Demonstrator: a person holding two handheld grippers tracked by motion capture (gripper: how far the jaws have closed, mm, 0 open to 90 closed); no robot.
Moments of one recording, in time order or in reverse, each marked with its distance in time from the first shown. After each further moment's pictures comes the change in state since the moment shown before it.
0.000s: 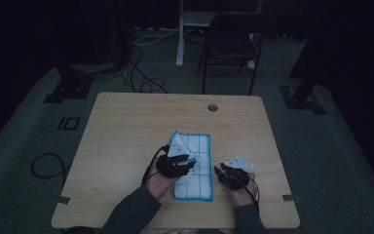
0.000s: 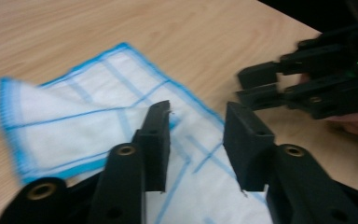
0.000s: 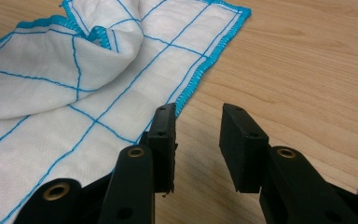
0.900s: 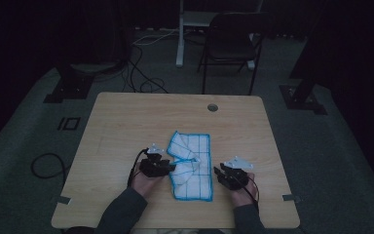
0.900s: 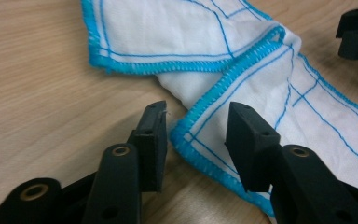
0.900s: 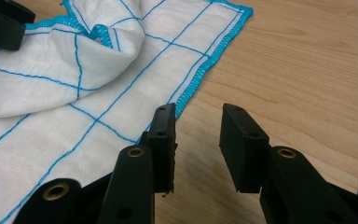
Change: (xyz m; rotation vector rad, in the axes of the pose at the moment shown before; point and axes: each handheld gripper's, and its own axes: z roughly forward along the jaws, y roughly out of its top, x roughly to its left) left arm 0.062 -0.059 0.021 0.104 -0.031 -0.202; right arm 0.001 0.000 0.001 0.003 0.001 -0.007
